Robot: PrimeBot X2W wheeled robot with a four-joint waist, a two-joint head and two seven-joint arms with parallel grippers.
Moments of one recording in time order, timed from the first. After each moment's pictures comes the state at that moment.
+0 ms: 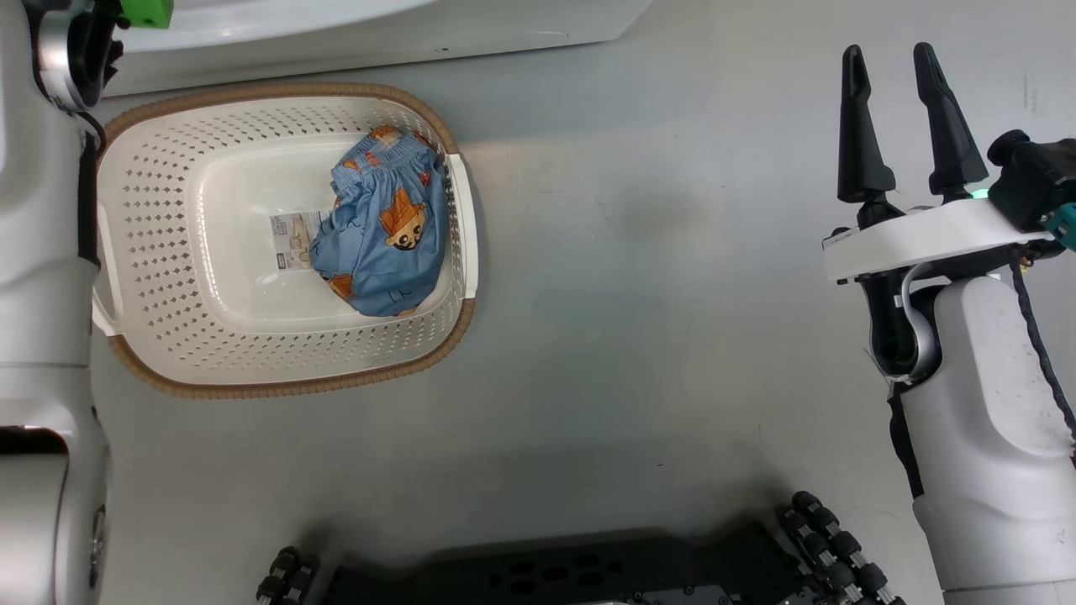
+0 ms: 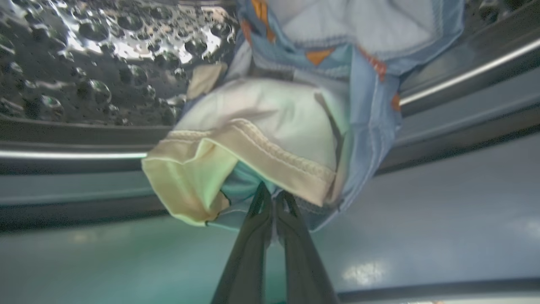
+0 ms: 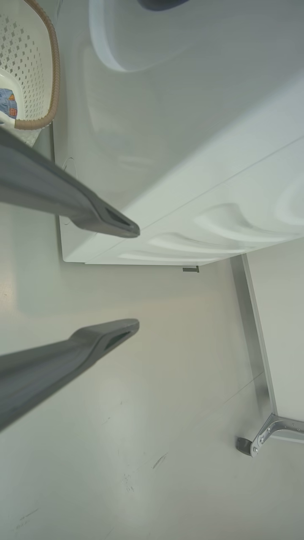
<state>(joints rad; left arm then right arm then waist) -1.01 0.21 -0.16 0.58 -0.24 -0.03 0.50 -0.40 -0.06 0.13 0.26 0.33 0.12 -0.25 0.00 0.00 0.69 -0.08</state>
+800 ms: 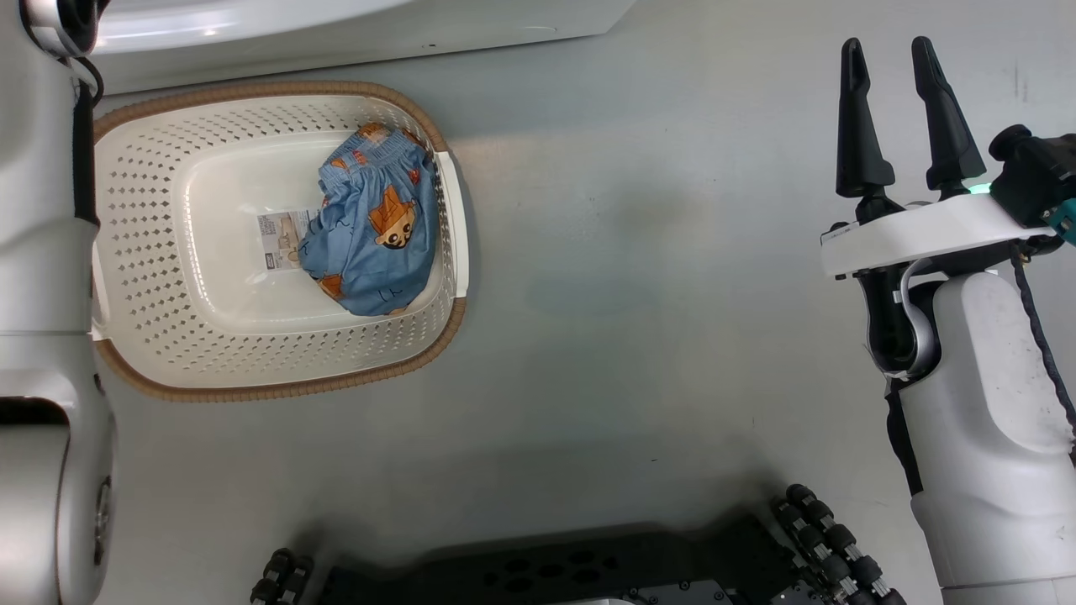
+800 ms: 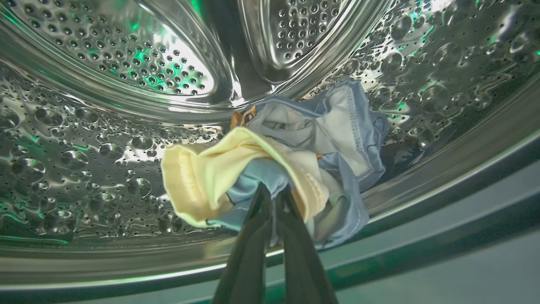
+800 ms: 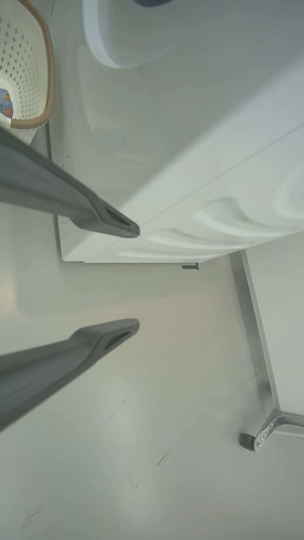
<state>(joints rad) -1.08 0.19 -0.17 0.55 -0.23 -0.05 0.24 -0.41 -0.06 0.14 0.25 0.35 0.12 -0.25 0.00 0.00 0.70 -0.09</state>
